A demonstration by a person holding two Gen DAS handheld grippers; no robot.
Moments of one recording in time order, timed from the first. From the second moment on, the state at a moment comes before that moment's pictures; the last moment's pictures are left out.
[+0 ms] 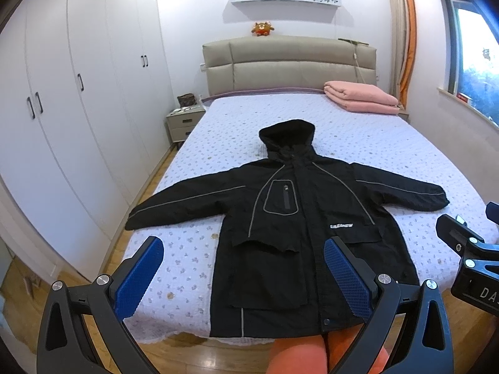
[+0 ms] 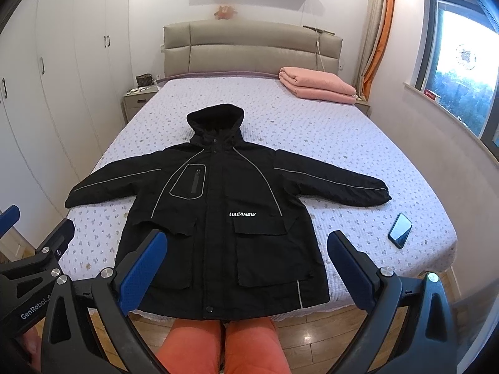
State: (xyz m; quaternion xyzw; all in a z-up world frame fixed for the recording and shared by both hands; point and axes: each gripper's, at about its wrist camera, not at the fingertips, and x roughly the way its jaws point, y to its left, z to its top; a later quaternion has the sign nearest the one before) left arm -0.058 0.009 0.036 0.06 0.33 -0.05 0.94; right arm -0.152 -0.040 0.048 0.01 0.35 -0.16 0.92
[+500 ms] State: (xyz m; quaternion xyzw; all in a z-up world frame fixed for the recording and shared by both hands) left arm 0.026 -0.049 -0.058 0.08 0.40 -0.09 0.91; right arm -0.096 -0.119 -0.027 0.09 0.36 -0.17 0.91
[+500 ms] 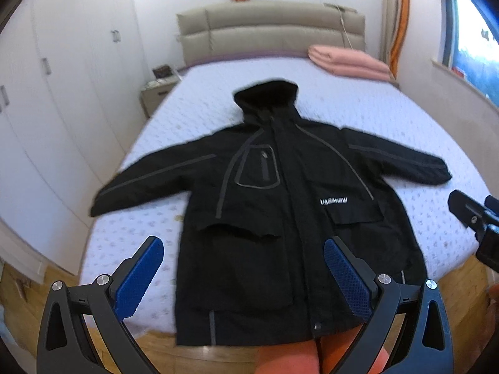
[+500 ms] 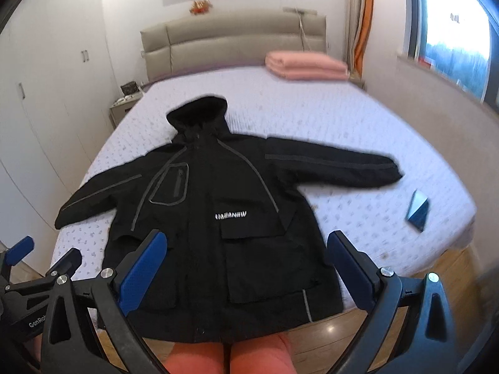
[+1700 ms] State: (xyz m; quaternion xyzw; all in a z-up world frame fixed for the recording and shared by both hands) left arm 0.314 -0.455 -0.220 0.15 0.53 -0.32 0.77; right arm 0.026 -0.728 -0.233 0.41 0.39 -0.40 0.72
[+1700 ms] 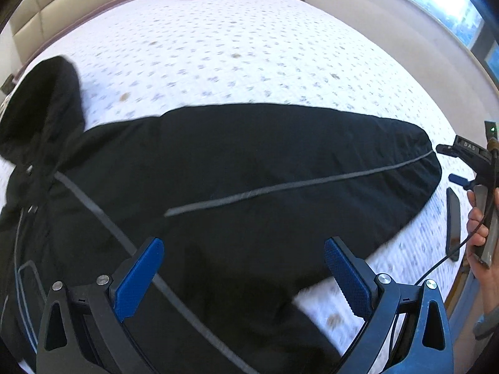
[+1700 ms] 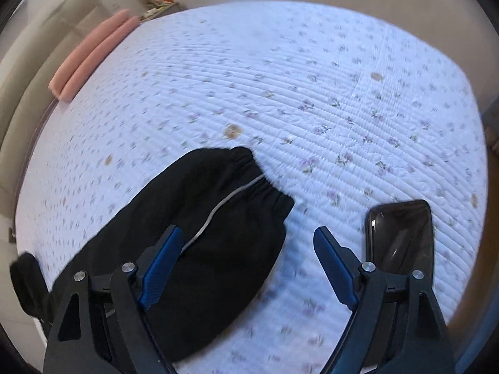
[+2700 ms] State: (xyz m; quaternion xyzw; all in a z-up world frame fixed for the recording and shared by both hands) left arm 0.320 -0.556 -0.271 0.20 0.55 -0.36 0.73; right arm 0.067 -0.735 -0.261 0.38 0.45 -0.36 0.73
